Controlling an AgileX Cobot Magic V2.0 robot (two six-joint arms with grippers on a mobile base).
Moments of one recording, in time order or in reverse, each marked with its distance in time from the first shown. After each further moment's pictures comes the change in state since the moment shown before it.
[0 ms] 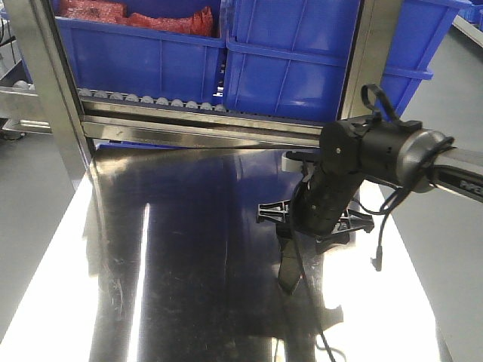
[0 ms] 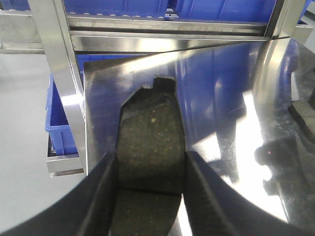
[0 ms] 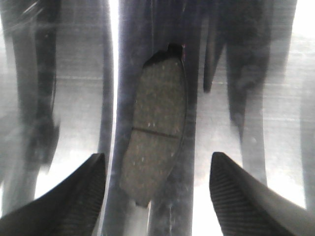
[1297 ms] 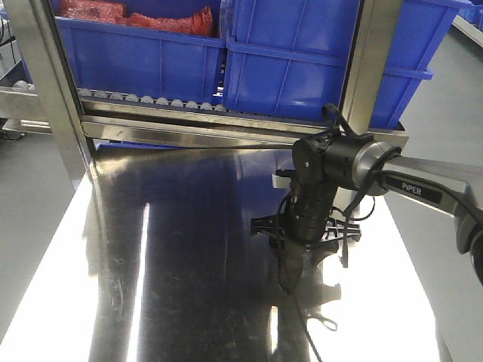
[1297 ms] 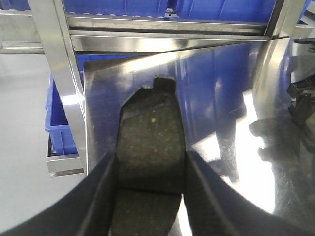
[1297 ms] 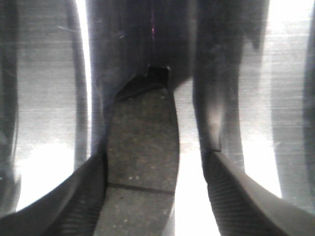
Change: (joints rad) left arm 0.000 0.000 0.000 0.000 0.000 0.000; right arm 0.032 0.168 -0.111 -0.088 0.063 0.101
